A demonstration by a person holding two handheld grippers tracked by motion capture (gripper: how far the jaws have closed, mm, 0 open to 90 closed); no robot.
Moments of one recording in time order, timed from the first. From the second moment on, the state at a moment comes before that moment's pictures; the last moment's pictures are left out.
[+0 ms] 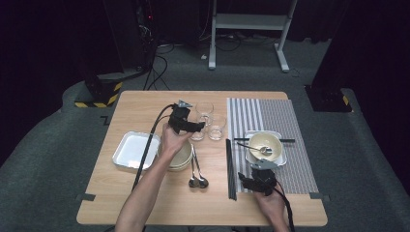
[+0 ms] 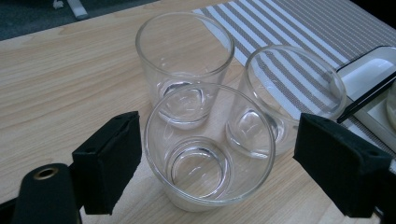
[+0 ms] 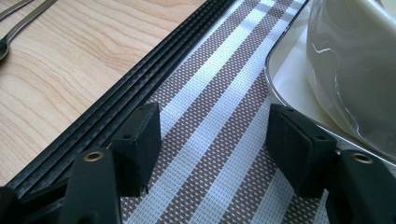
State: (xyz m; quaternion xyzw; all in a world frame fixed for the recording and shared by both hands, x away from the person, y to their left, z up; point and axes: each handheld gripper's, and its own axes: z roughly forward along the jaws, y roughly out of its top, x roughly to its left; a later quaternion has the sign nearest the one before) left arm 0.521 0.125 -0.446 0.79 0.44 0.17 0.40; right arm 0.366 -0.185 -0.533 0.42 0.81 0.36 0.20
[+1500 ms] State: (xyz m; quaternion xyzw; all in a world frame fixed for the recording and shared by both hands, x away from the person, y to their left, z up) left arm 0.534 0.114 -0.448 0.81 0.44 0.17 0.36; right arm 0.366 -0.185 -0.533 0.42 0.81 0.36 0.20
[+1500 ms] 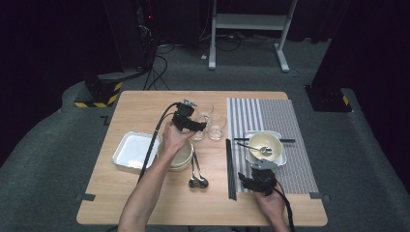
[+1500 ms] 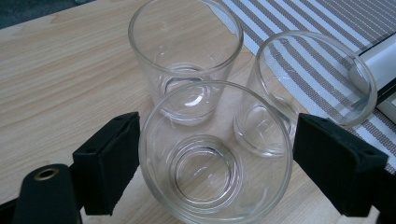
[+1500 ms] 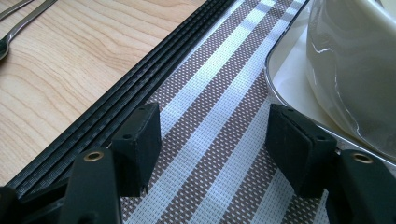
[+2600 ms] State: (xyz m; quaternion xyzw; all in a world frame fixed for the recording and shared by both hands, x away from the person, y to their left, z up) left arm 0.543 0.111 -0.455 0.83 0.42 0.16 0.34; right arm 0.366 -0.186 -0.533 0.42 0.81 0.36 0.20
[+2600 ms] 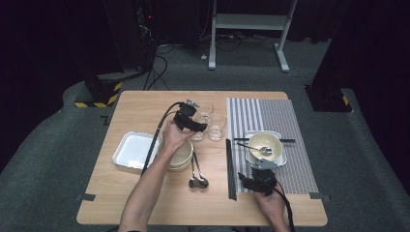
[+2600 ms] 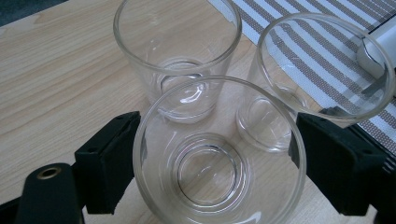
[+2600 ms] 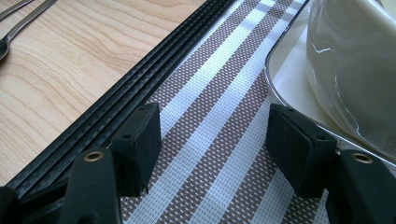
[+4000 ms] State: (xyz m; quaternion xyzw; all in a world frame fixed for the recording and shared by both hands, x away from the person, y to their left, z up) left arm 0.543 0.108 -0.456 0.84 0.41 0.17 0.31; right arm 0.366 -0.186 -0.533 0.42 0.81 0.36 0.20
